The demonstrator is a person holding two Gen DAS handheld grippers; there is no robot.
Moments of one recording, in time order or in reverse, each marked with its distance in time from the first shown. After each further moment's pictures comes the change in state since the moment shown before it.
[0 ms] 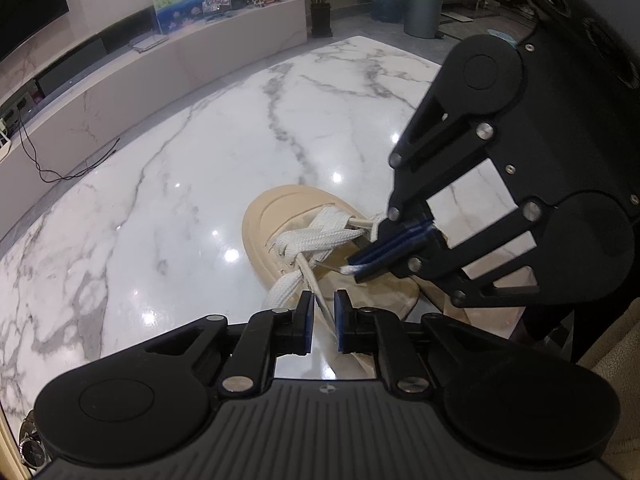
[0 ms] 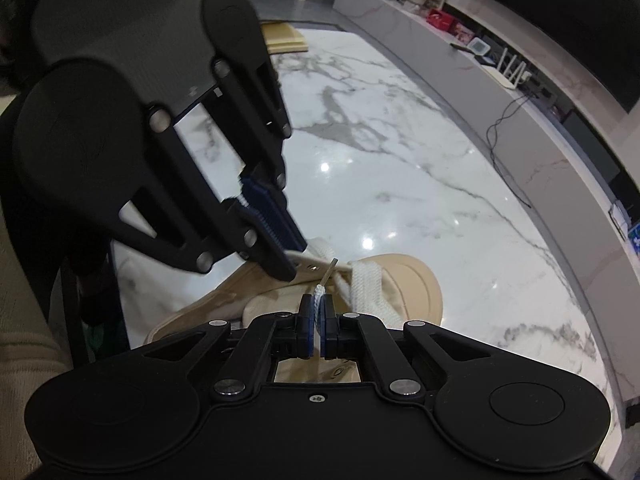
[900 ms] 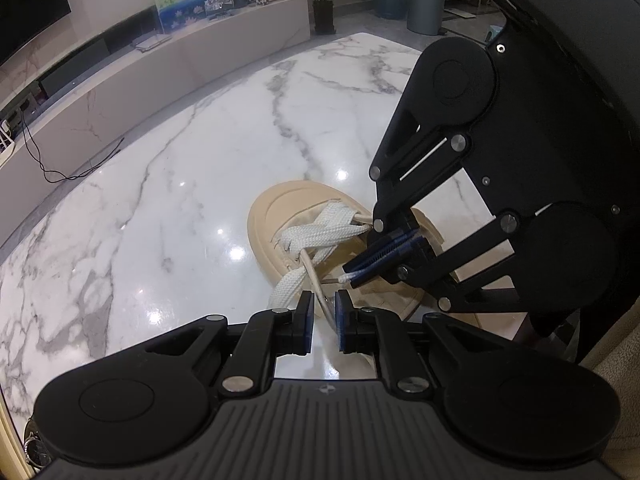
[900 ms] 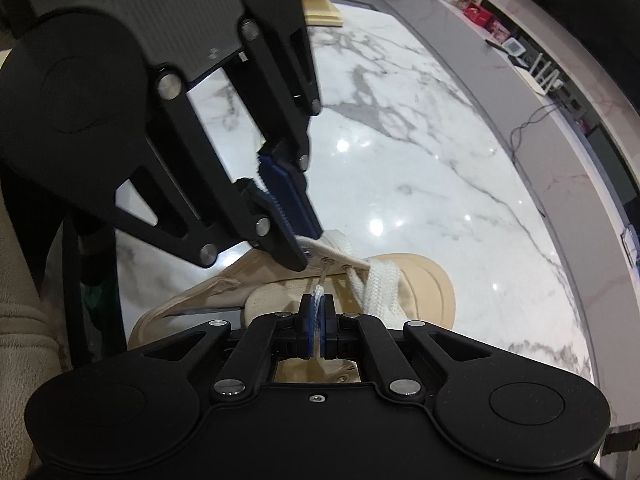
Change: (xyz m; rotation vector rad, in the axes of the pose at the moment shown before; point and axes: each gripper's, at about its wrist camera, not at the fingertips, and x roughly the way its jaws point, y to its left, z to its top) left arm -0.004 -0.002 0.000 0.013 0.001 0.014; right arm 0.021 0.004 0.009 -0.081 0.066 0.013
